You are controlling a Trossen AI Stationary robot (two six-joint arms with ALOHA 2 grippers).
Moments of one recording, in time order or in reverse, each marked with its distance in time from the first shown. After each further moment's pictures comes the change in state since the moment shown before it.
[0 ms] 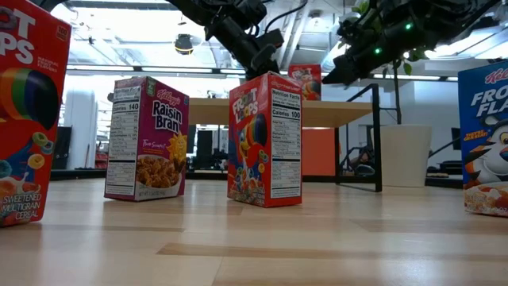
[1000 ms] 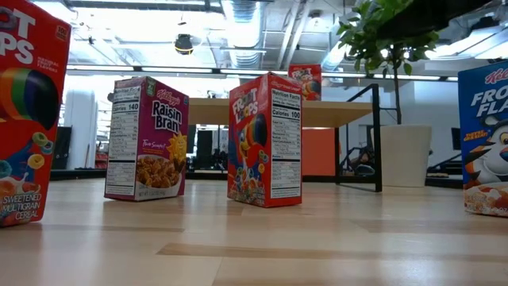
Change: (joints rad) left arm -0.576 -0.227 0.069 -0.681 0.091 0.214; right arm 0.623 -0.470 0.000 -0.581 0.266 0.319
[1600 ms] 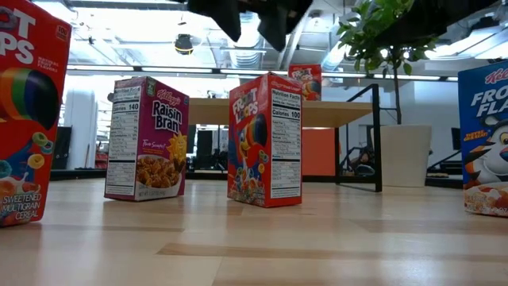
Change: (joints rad) left arm 0.018 0.242 -0.001 0.177 0.075 0.277; right arm 0.017 0.075 0.000 -0.005 -0.006 0.022
